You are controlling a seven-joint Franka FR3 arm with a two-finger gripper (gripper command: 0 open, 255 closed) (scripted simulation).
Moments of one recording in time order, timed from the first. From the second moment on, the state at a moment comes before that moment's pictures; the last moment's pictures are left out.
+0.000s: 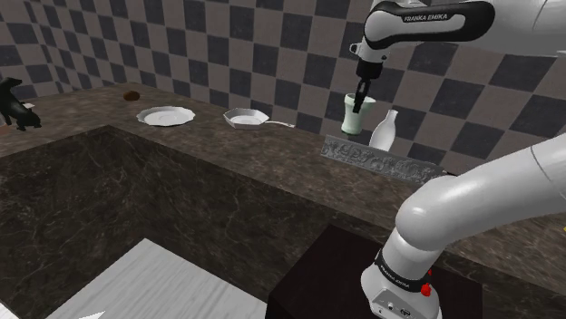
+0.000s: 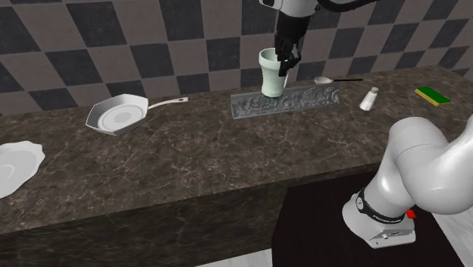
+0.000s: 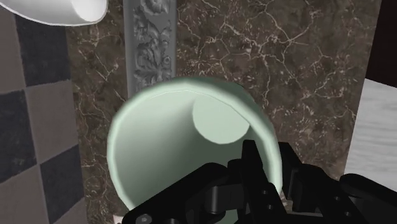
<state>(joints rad) -0.20 -0.59 -0.30 -2.24 -0.27 1.77 -0.68</state>
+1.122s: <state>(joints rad) -0.40 -1.01 -0.48 -2.41 -0.48 1.58 -0.98</state>
